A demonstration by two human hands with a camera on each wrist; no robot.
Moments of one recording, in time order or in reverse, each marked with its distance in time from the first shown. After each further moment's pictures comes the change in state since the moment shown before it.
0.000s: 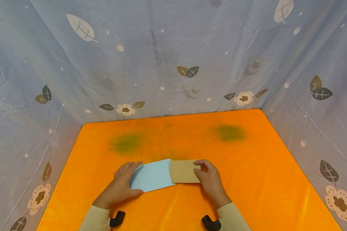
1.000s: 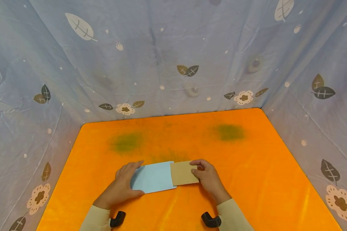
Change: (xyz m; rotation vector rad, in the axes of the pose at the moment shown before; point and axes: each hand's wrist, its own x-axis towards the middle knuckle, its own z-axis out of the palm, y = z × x) left_hand 0.000 0.006 0.000 -0.019 -0.021 0.020; right_hand 0.008 -0.004 -0.002 0.047 -0.131 0.064
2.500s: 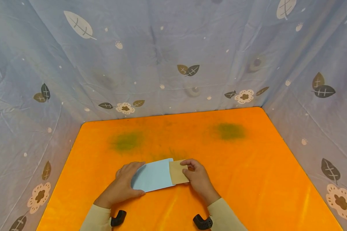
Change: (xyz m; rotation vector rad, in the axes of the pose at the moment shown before) left_hand 0.001 0.001 0.002 0.048 -0.016 -0.010; right_hand 0.000 -0.006 0.036 0.061 0.007 -0.049
